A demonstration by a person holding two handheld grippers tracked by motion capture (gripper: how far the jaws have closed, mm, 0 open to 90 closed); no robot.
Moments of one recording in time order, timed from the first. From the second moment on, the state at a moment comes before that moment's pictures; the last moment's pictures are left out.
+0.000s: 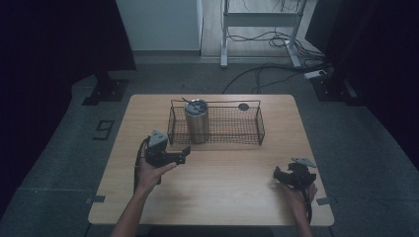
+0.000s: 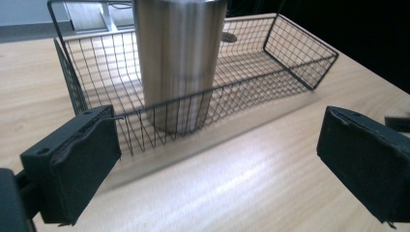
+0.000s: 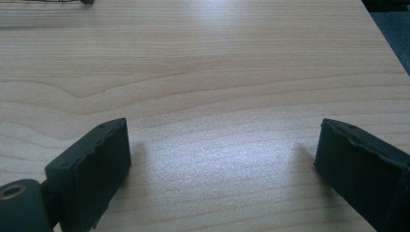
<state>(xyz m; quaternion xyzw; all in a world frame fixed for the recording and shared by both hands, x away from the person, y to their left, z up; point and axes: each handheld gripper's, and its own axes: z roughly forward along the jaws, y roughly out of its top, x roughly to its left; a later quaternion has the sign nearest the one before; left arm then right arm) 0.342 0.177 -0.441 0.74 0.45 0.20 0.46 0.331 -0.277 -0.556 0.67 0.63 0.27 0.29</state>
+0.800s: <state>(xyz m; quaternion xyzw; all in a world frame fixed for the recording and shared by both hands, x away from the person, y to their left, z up) 0.299 0.196 -0.504 0.75 0.47 0.18 0.43 0.331 -0.277 -0.556 0.67 0.63 0.27 0.29</state>
